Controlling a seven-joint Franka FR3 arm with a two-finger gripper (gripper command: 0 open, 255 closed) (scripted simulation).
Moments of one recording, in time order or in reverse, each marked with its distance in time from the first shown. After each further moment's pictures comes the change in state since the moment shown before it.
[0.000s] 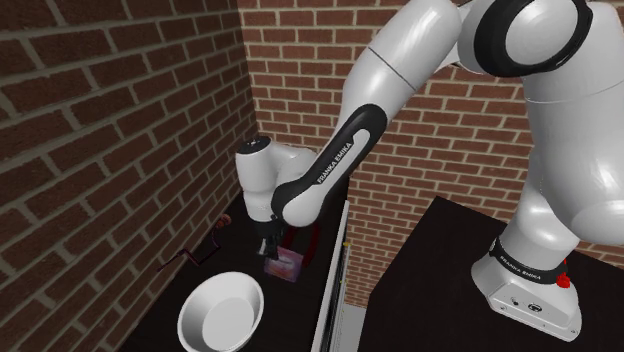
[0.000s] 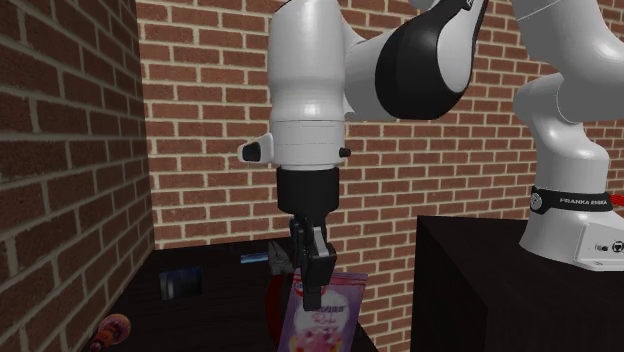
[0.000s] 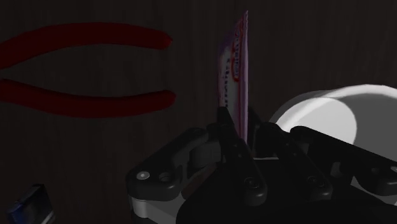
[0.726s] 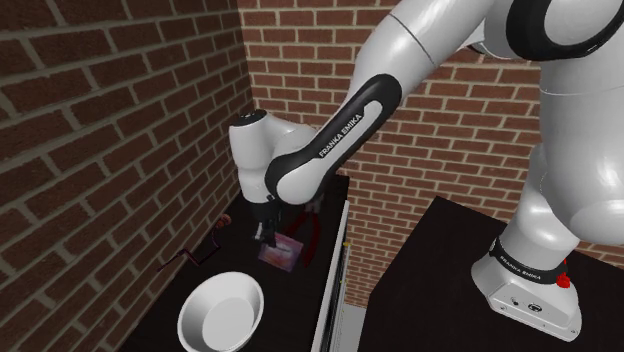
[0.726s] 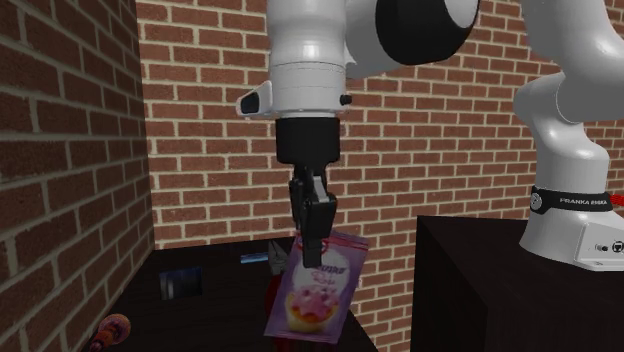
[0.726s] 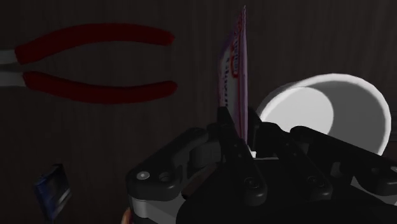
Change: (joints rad) arm -0.019 -0.105 0.027 0.005 0.041 -0.108 -0.026
